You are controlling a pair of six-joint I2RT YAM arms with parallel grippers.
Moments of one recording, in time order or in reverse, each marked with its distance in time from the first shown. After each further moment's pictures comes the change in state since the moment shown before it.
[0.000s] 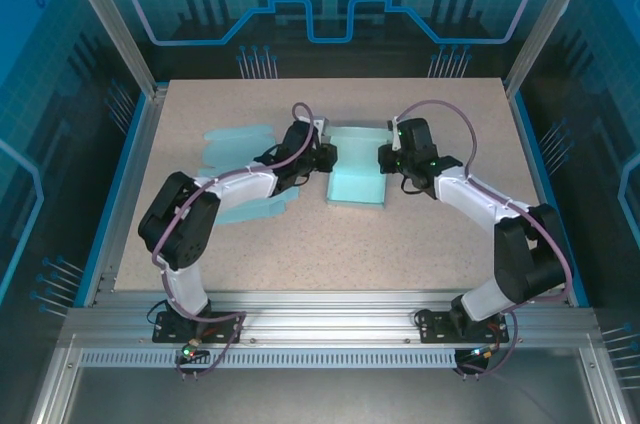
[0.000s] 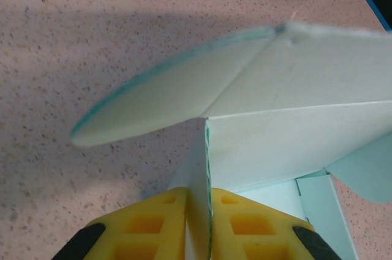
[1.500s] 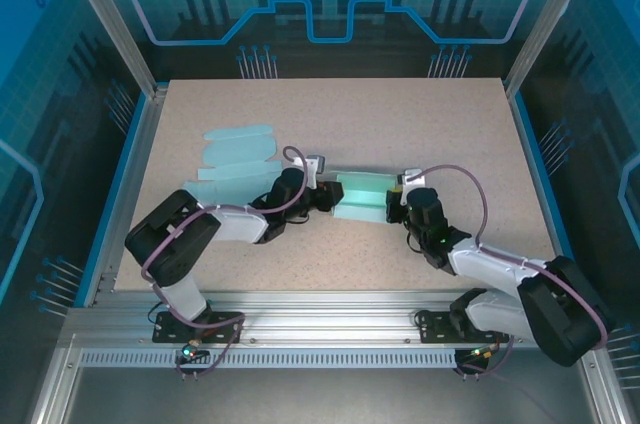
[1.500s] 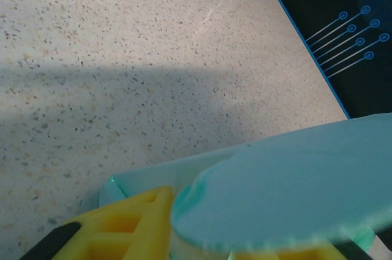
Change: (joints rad) left arm -0.105 -0.120 -0.458 0.524 0.106 -0.175; right arm 0.167 -0.355 -0.641 0.530 0.211 -0.011
